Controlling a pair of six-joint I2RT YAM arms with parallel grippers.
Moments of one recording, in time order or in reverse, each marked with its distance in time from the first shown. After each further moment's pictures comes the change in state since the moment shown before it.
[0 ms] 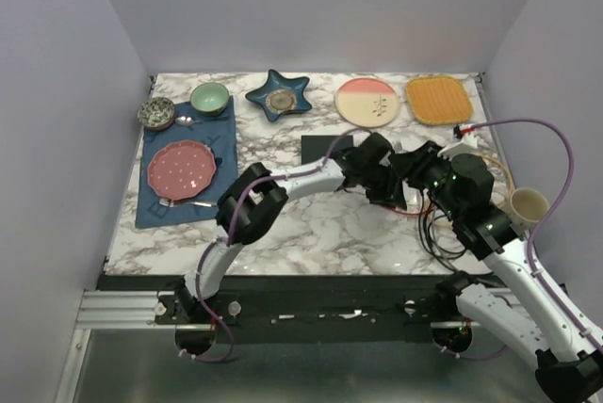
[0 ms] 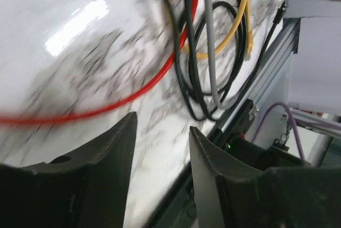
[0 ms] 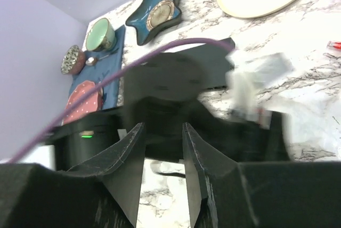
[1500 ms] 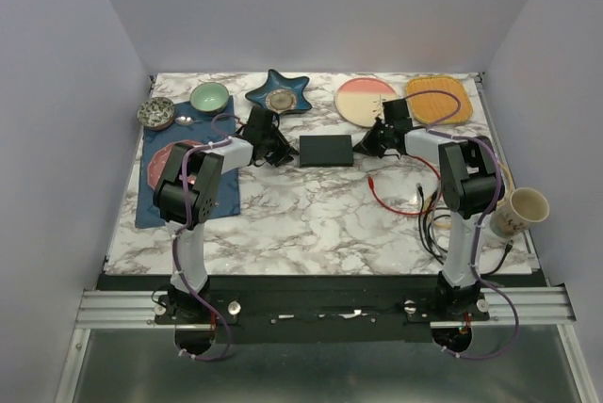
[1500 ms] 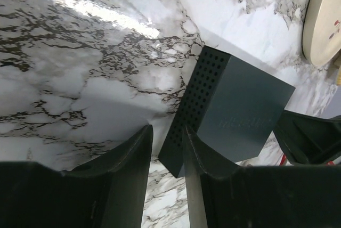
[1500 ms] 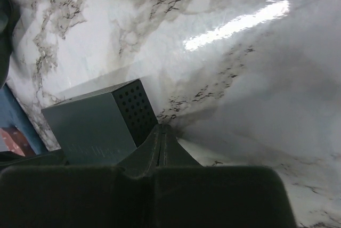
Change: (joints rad) left arm 0.605 -0.302 -0.563 0.187 -0.298 -0.217; right arm -0.209 1.323 0.555 0.140 -0.354 0.194
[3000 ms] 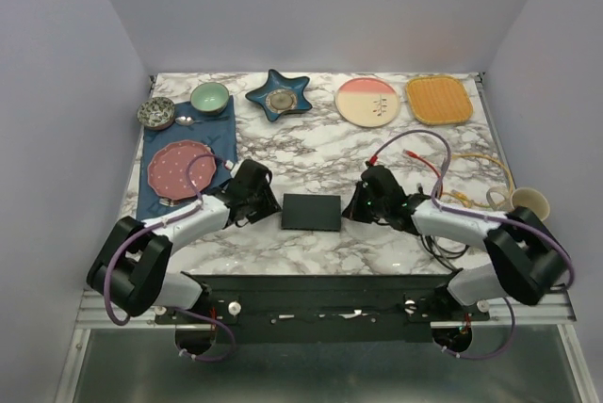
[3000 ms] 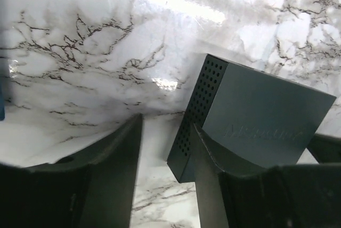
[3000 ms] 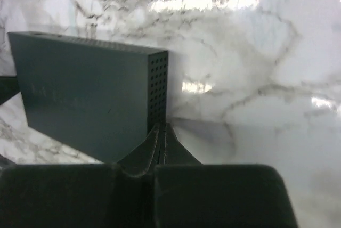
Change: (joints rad) left arm -0.185 -0.646 -0.622 -0.142 -0.211 0.087; right arm 0.415 -0.573 -0.674 0.129 0.204 -0.084
